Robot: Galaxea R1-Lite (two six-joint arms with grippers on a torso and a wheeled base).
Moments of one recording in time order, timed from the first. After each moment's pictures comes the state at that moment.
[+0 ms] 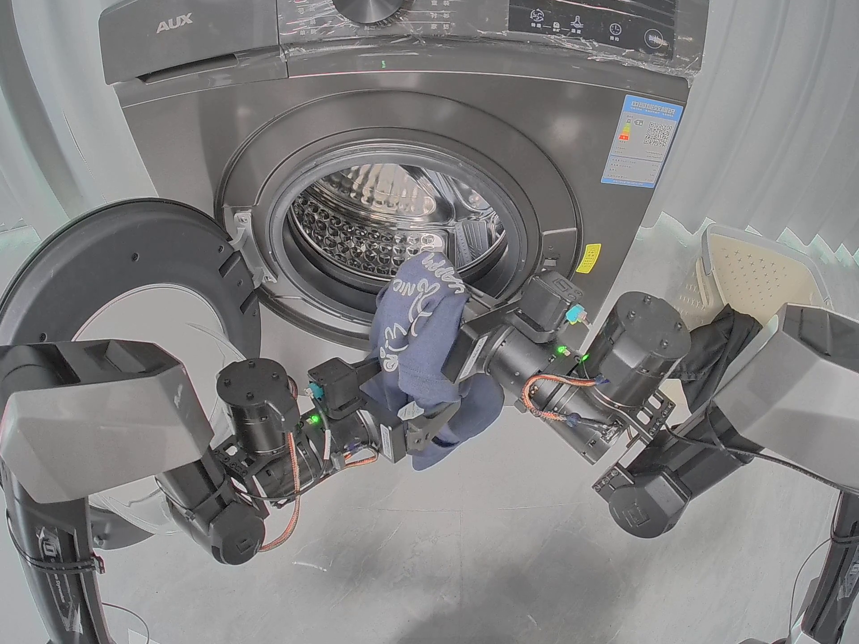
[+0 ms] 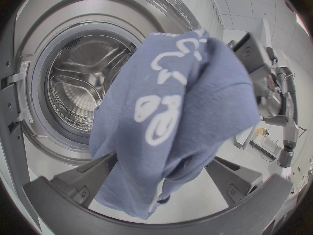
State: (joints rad) left arm -0.53 2.19 -0.65 -1.55 -0.25 -0.01; right arm 0.74 2.13 -0.94 -1.52 0.03 0.17
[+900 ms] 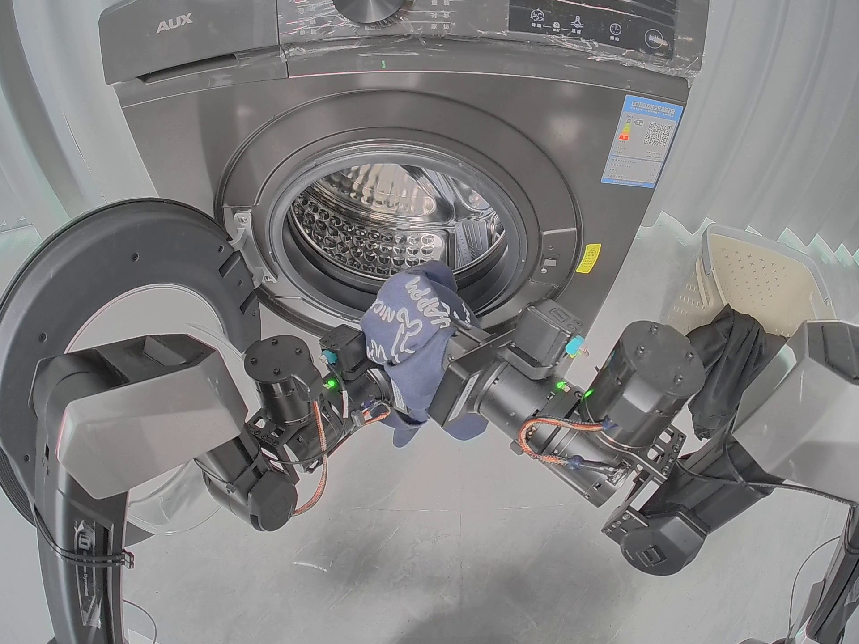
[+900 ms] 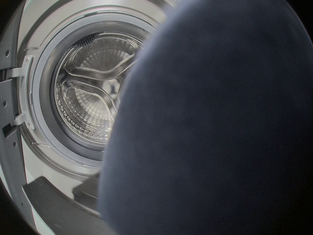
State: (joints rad) left arm -0.50 2.32 -0.90 -1.55 -0.15 -0.05; right arm 0.83 2.07 -0.83 -1.53 -0.02 0.20
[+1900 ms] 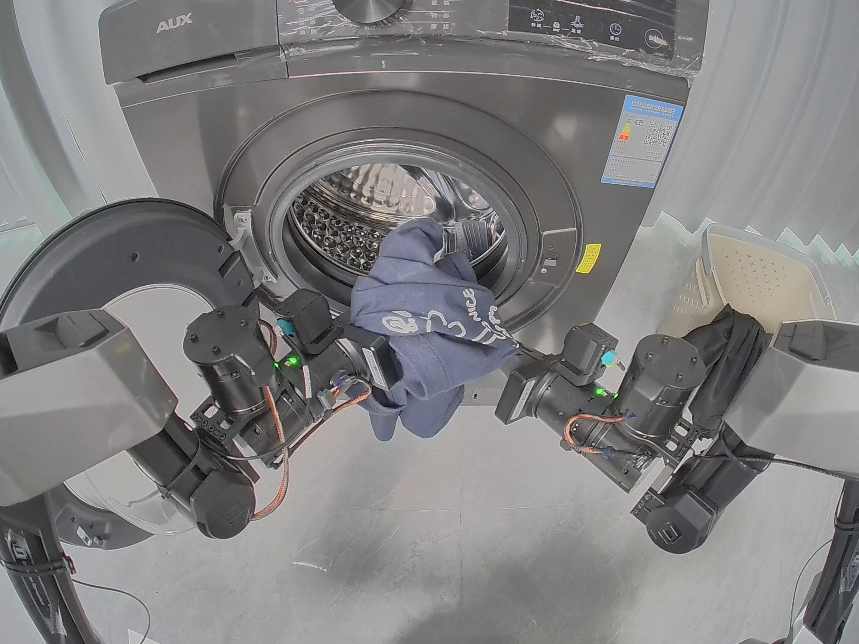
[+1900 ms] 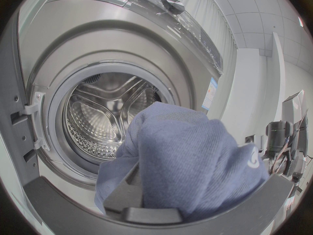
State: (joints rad) left arm -0.52 2.08 -0.75 -1.55 -0.11 -0.13; right arm 0.66 2.12 -0.71 -1.54 -0.03 0.23
